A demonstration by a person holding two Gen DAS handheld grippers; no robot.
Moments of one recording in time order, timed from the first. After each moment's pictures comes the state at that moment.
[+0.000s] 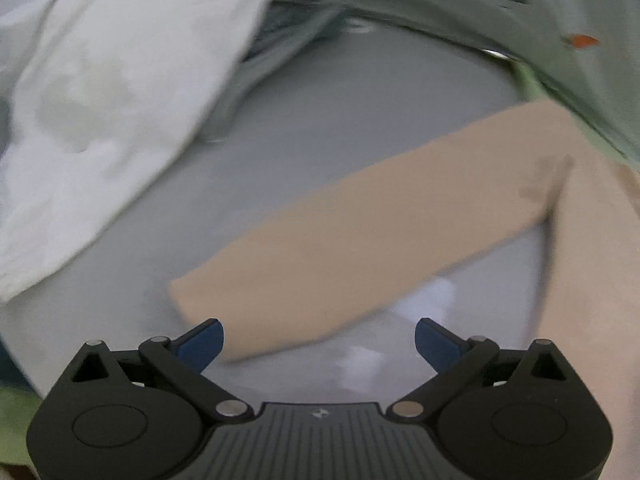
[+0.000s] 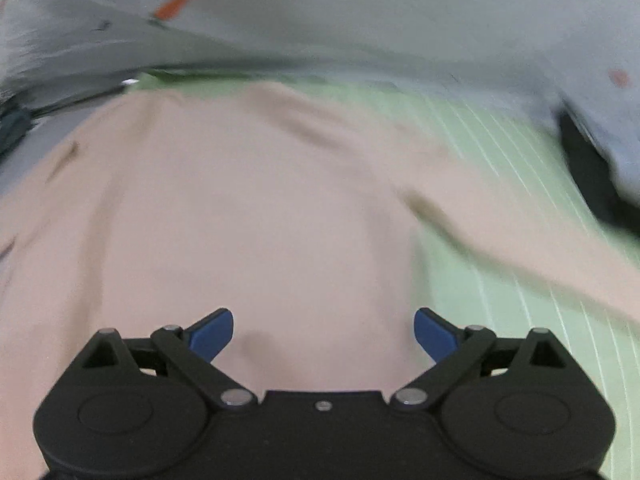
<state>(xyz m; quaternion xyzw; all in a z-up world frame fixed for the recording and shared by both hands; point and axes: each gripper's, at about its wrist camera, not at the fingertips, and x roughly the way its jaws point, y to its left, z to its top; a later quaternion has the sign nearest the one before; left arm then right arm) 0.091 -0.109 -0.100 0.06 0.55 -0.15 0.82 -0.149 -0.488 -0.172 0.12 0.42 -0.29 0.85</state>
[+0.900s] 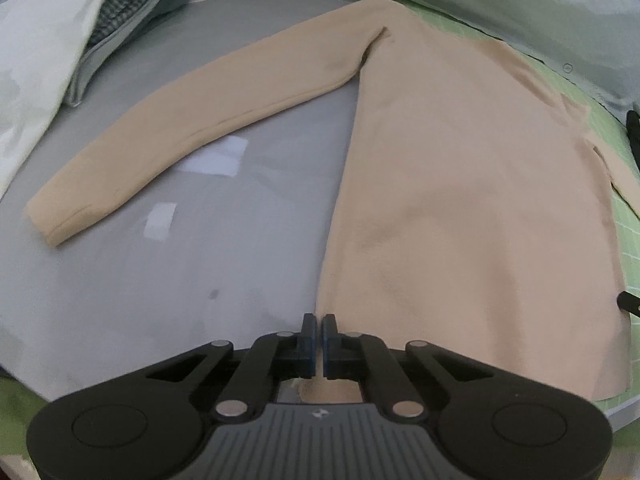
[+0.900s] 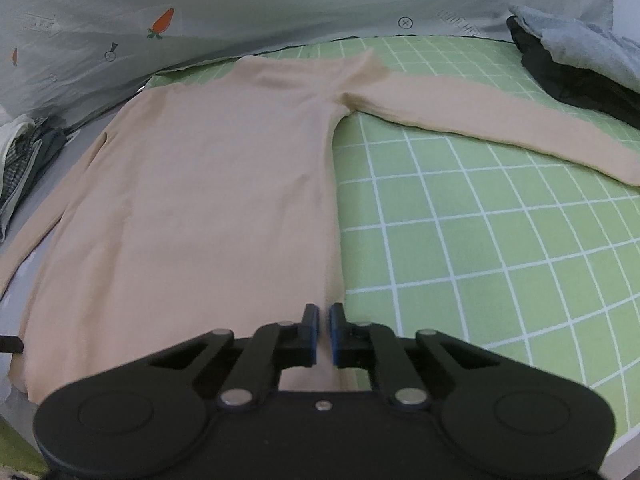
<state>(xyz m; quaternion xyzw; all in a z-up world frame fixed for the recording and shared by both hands) -0.011 -0.197 -0.141 0.11 0.55 -0.23 0.79 -0.263 -0.477 -0.171 0.21 0.41 -0.24 0.85</state>
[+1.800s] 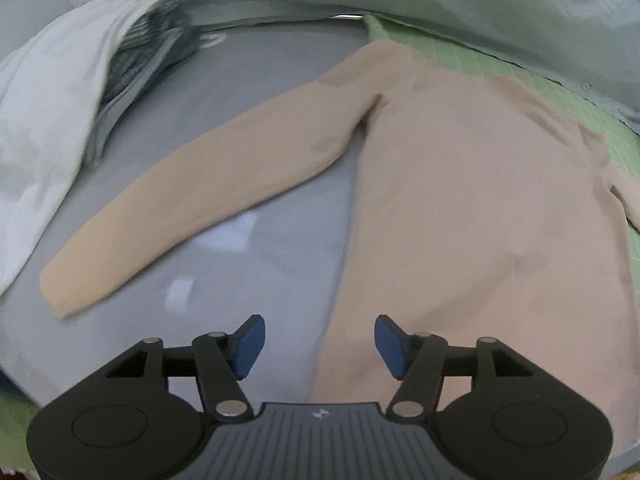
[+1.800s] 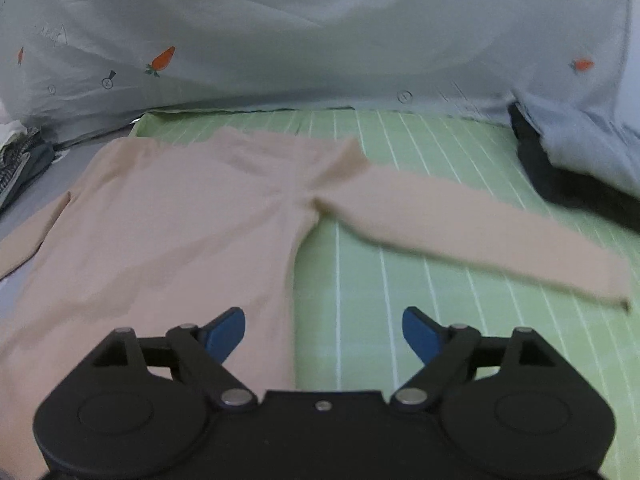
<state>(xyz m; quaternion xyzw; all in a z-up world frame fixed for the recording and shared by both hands) 0.008 -0.252 -0.098 0.15 0.52 -0.21 0.82 -0.223 -0.527 -0.140 0.11 0.37 -0.25 0.89</state>
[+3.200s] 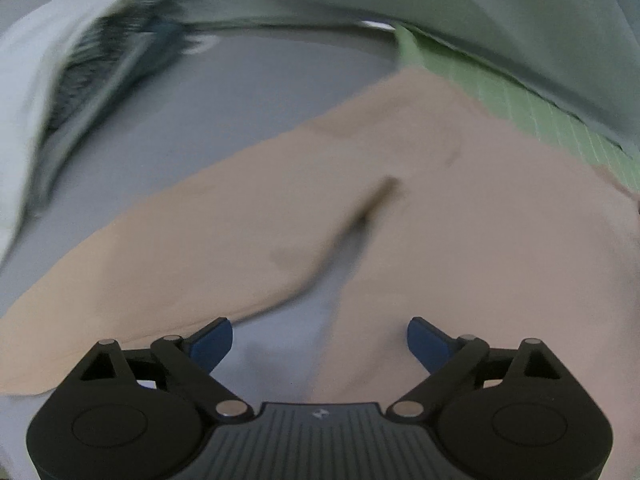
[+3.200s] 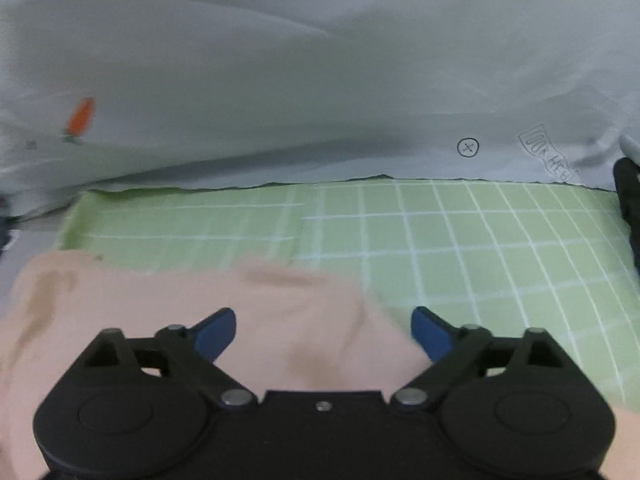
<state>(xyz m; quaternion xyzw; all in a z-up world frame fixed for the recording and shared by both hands) 0.104 -0.303 -0.125 0.09 0.53 -0.12 0.83 -0.032 -0.636 -0.147 0.15 0.36 -0.22 0.89</state>
